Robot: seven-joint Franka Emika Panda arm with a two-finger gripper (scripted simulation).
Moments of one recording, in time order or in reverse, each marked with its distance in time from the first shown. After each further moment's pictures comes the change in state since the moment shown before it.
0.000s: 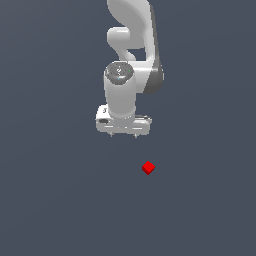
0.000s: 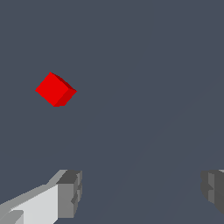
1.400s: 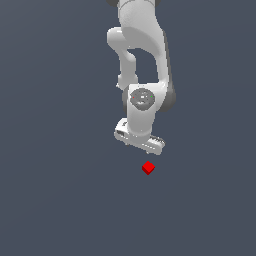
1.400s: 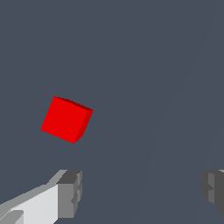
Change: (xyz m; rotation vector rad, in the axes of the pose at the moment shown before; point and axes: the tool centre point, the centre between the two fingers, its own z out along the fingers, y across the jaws) arm 0.024 -0.062 0.063 0.007 0.025 0.327
